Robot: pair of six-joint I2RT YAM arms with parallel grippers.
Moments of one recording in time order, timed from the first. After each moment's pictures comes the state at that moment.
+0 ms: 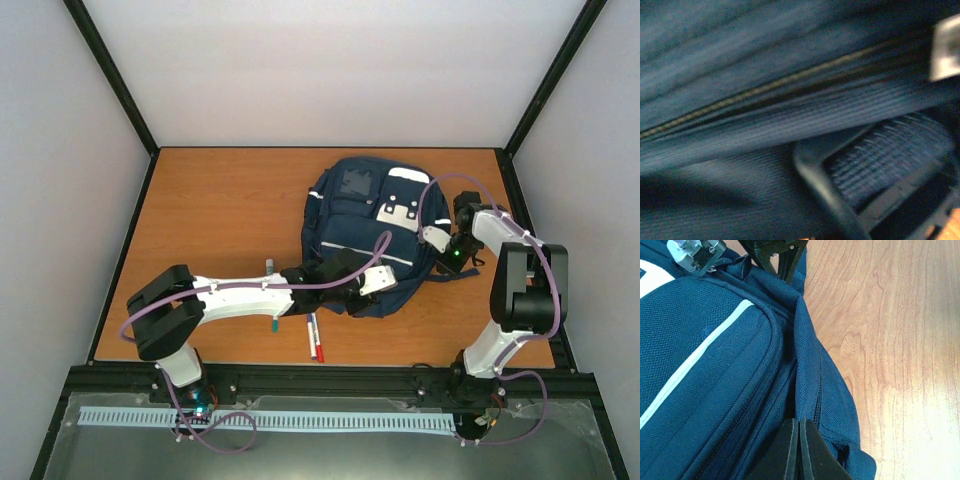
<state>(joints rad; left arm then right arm) -1.10 1.67 1.01 0.02 0.05 0.19 -0.05 1.69 1.07 -0.91 -0.14 -0.96</state>
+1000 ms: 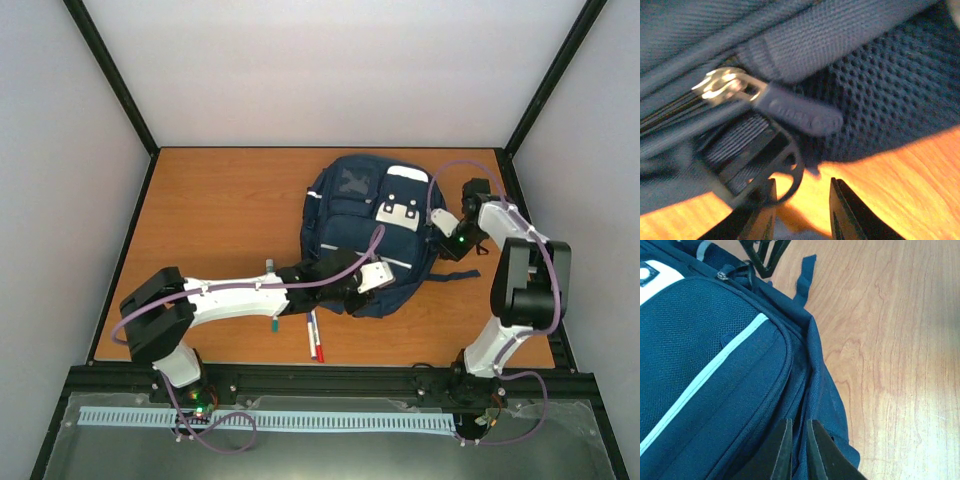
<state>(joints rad) -1.10 1.63 1.01 -0.01 0.04 0.14 -0.09 1.78 1.20 -0.86 -0.14 -0.88</state>
